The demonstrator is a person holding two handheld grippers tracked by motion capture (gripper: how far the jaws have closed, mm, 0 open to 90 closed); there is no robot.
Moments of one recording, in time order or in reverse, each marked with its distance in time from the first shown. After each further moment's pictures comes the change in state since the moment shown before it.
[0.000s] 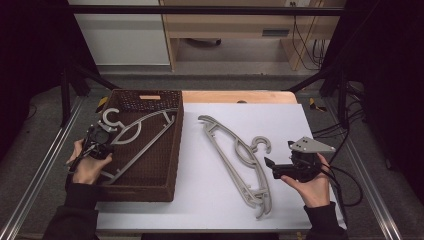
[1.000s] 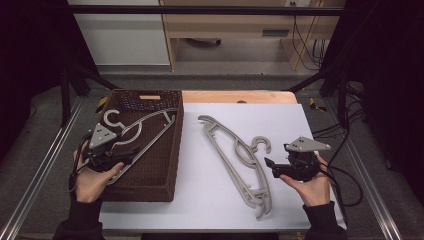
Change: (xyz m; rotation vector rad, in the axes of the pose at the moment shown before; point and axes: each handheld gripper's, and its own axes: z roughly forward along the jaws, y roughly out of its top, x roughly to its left) left arm -0.040 -0.004 -0.084 -0.484 -0.298 -0.055; right arm 0.004 0.004 0.001 0.086 -0.003 -0.015
